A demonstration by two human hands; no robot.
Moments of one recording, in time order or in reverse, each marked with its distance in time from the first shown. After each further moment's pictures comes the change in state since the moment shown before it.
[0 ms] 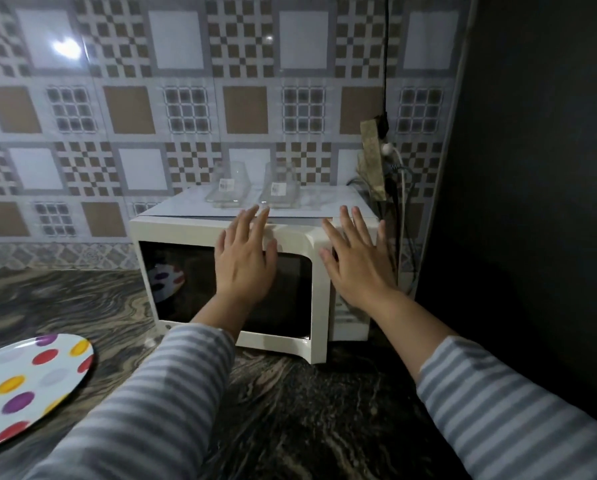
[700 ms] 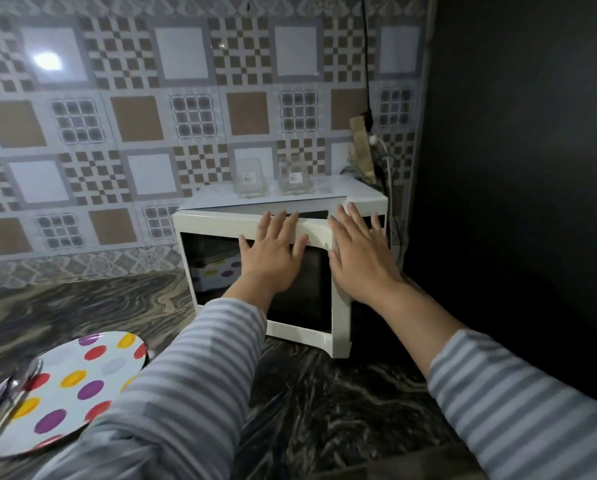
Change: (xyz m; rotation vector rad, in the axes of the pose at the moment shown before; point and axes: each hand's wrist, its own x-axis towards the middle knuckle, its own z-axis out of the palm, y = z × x) left_hand -0.040 -0.035 -0.070 -0.077 -0.395 0.115; right_hand -0.068 -0.120 -0.054 -0.051 0.021 0.097
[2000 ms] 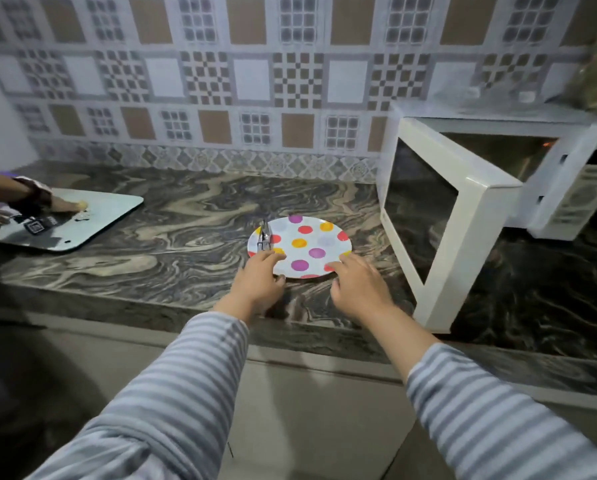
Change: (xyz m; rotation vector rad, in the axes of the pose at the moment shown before) left_hand -0.309 -0.353 -0.106 -0.139 -0.222 -0.376; right_hand -0.114 -0.397 0.083 0.264 -0.407 -0.147
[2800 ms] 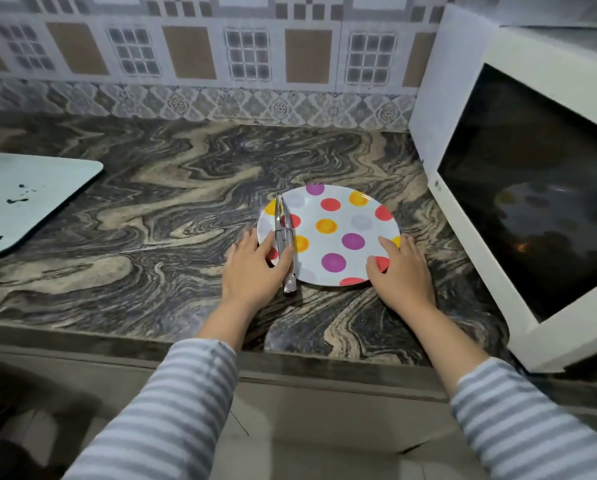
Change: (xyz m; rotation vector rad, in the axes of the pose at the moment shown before) left_hand 0.089 -0.096 0.033 0.040 0.055 -0.109; right_hand 0.095 0.030 0.096 0.211 -0.017 0.460
